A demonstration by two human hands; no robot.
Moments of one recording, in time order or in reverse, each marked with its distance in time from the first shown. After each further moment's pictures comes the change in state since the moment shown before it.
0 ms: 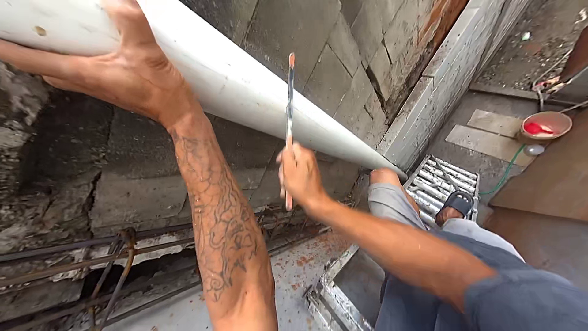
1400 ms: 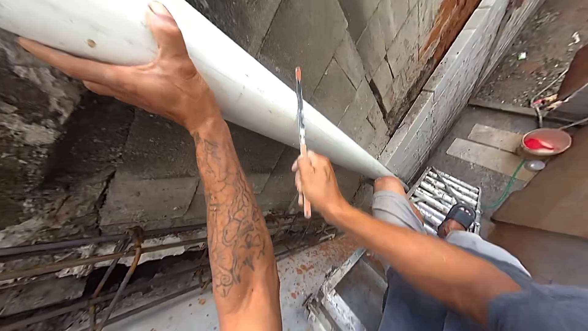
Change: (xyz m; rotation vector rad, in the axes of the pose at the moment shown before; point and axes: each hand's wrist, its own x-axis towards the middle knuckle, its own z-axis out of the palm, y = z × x) left_hand -0.004 0.008 0.002 -0.024 0.026 -0.031; right_hand -0.003 -0.006 -0.019 -0.046 -0.043 -0.002
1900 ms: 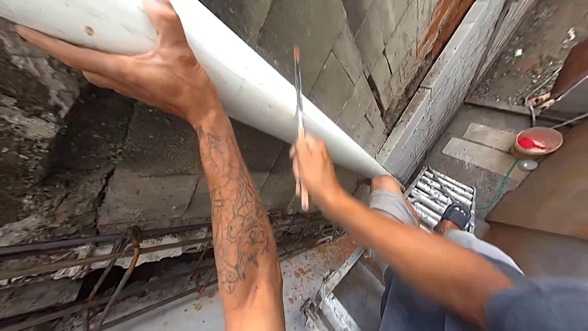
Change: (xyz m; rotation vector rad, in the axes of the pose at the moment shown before) left_hand -0.002 0.001 -0.003 0.037 0.007 -0.015; right_hand 0.003 -0.005 0.005 0.059 0.015 -0.013
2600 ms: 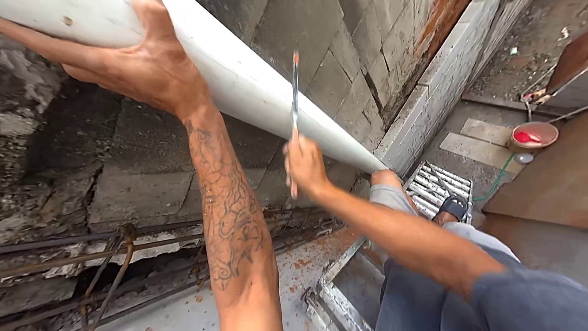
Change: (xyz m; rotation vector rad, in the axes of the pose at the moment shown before) left_hand 0.000 0.001 0.002 0.038 -0.014 0.015; right_hand 0.008 0.009 0.009 -0.041 0.042 -0.036
